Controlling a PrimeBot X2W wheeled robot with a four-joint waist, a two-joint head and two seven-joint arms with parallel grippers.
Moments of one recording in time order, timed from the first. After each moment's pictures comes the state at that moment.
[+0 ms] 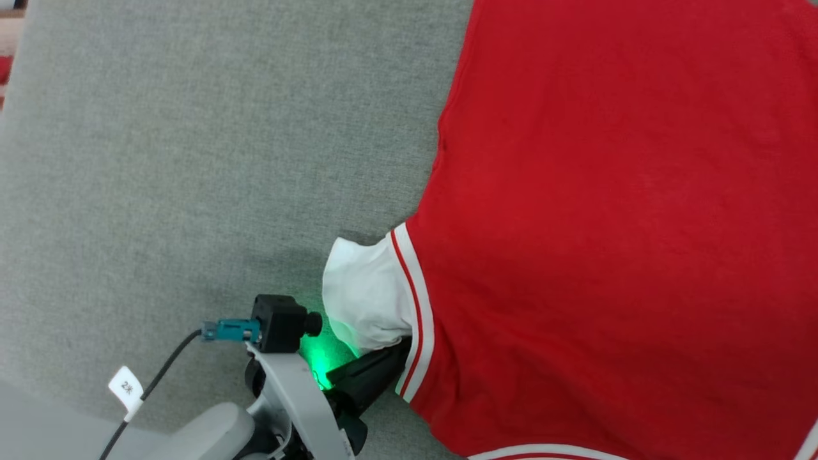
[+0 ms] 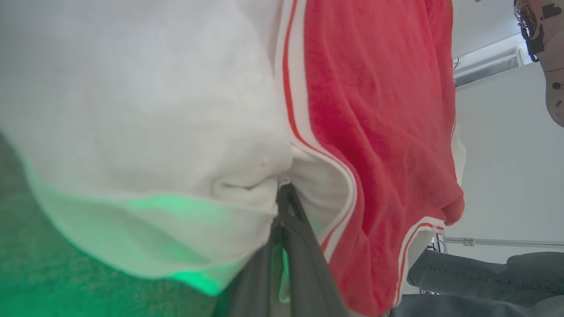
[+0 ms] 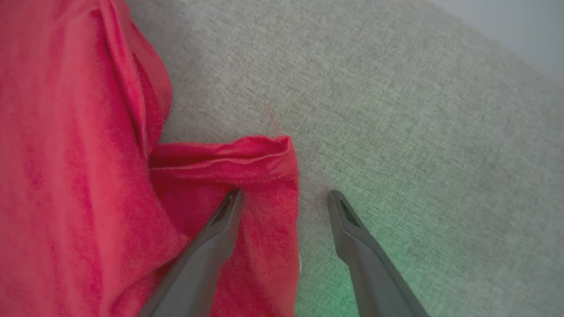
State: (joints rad) left arm -0.43 0.58 -0.84 0.05 -1.20 -0.14 0.05; right arm -1.25 -0.79 0.71 0.49 0.91 0.13 0.88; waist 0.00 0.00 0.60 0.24
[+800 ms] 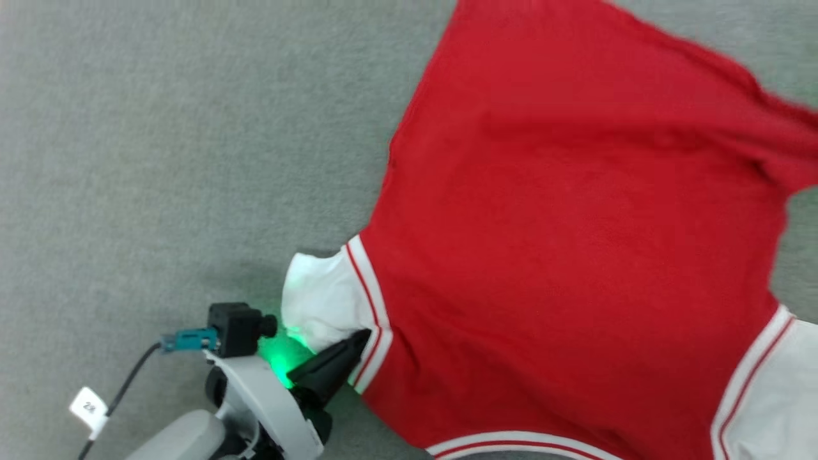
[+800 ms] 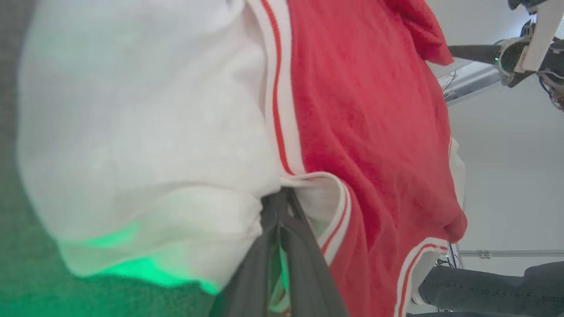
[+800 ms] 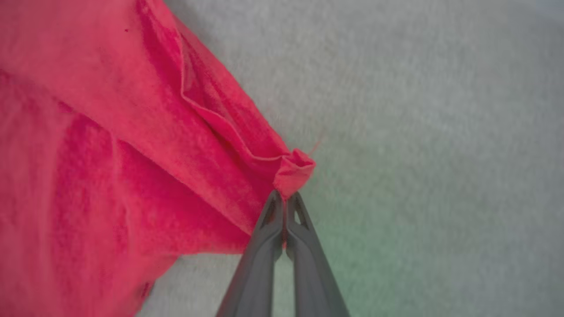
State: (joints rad) left arm -0.40 0.61 -0.82 0.11 -1.21 -0.14 -0.05; right arm -1.06 -1.03 0.86 0.33 1.13 0.13 0.60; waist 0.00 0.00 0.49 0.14
